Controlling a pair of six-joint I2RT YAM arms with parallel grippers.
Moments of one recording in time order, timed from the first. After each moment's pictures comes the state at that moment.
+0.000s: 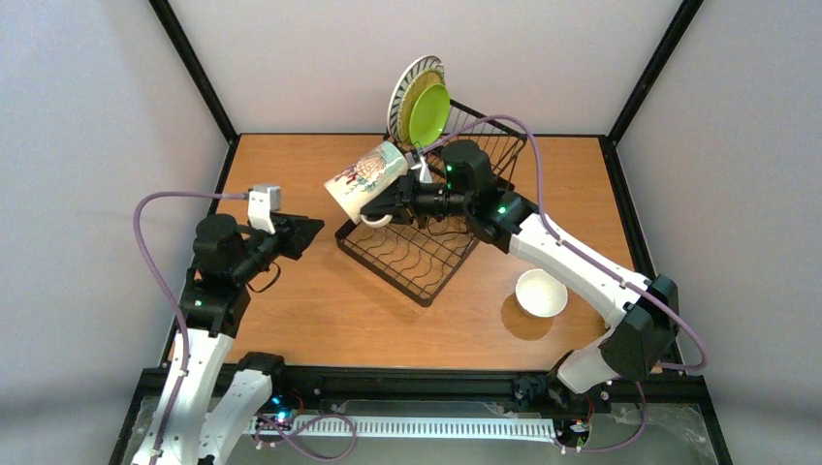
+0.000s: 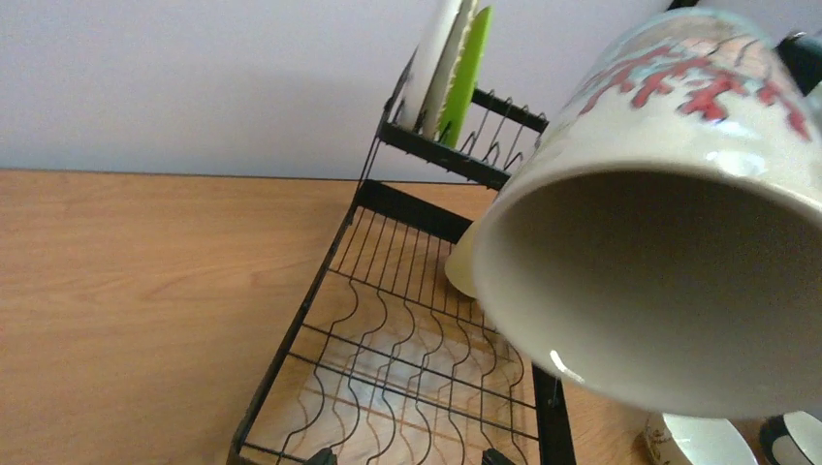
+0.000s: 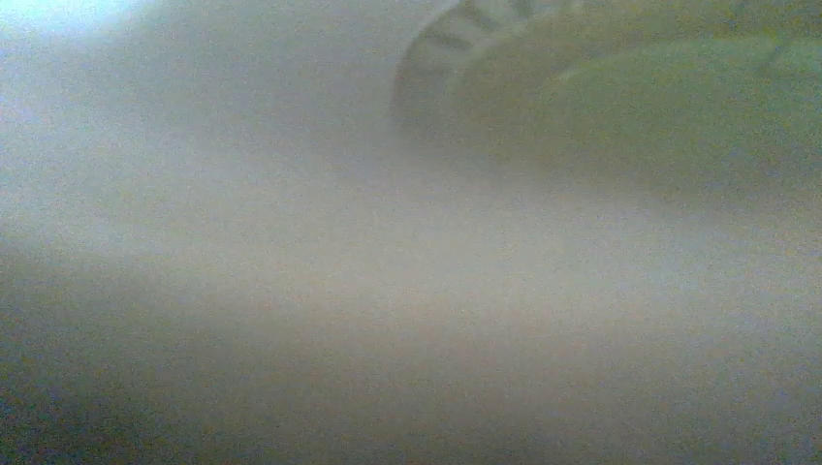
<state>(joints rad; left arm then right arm) -0.12 0.66 0.80 -0.36 0.44 -0.28 0.77 1.49 1.38 -0.17 -0.63 1.26</state>
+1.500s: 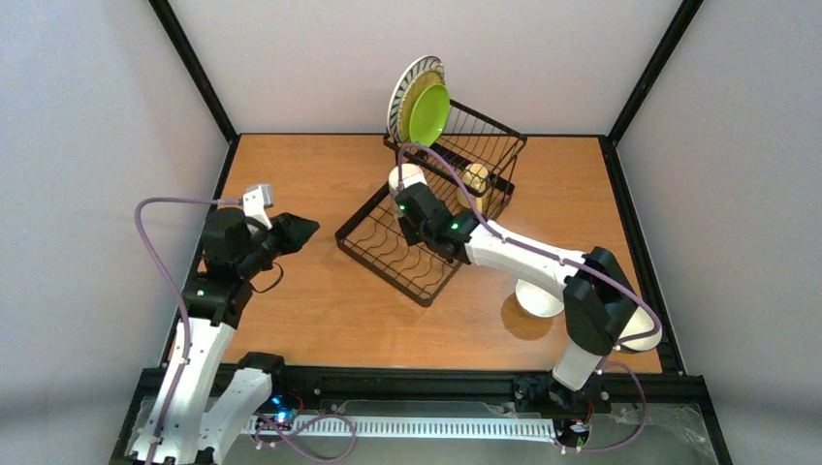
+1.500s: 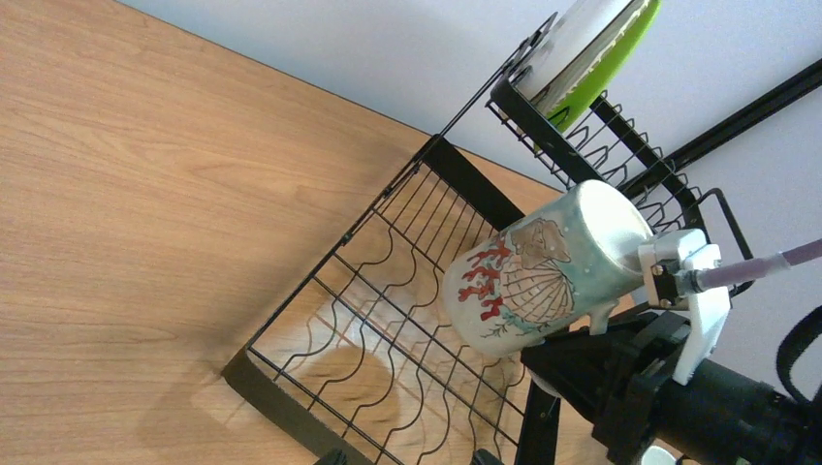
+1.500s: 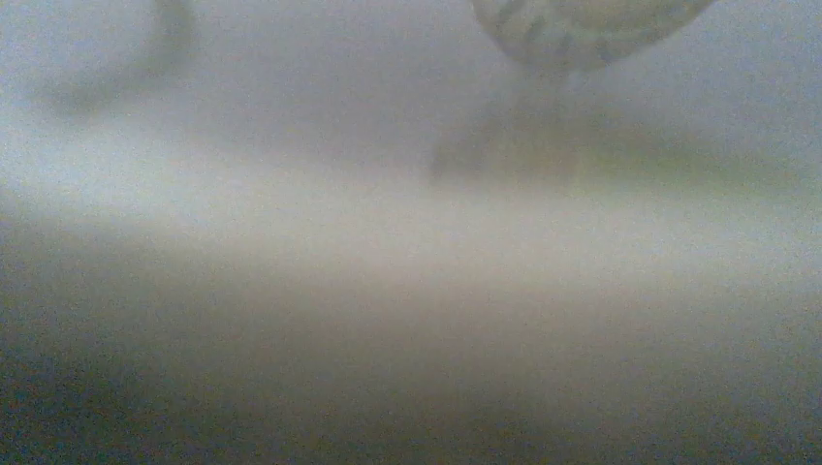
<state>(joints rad) -0.12 0.72 0.83 -0.50 0.30 -0.54 0.87 1.69 1.31 -0.40 0.39 0.21</state>
